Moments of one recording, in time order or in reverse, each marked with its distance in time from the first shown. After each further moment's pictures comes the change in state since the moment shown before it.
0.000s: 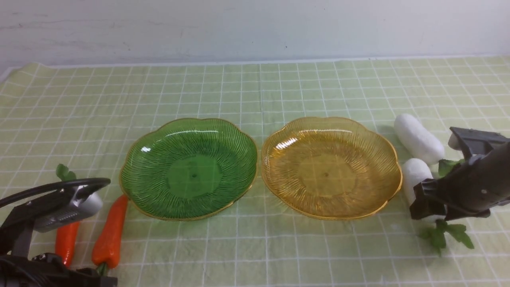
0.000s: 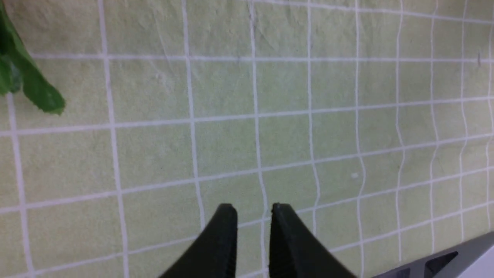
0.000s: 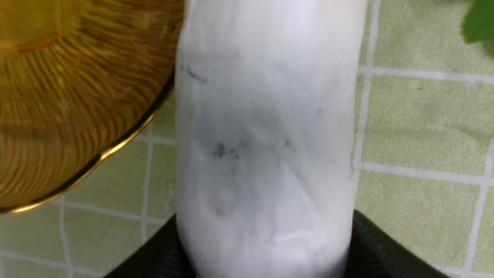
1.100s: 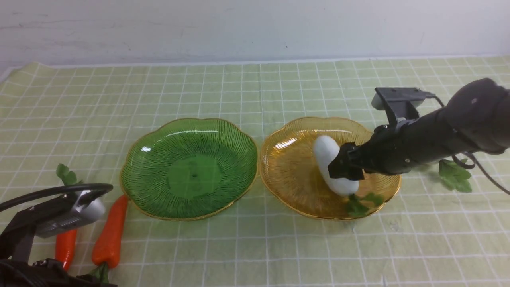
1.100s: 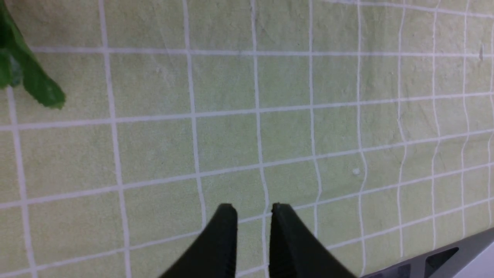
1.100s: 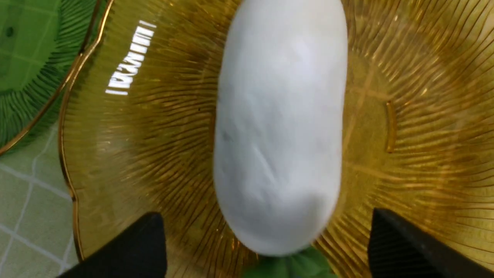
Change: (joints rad) right arm 0.258 0.078 -0.113 0.331 -0.256 -0.264; left arm 0.000 0.000 0.000 0.004 0.009 -0.001
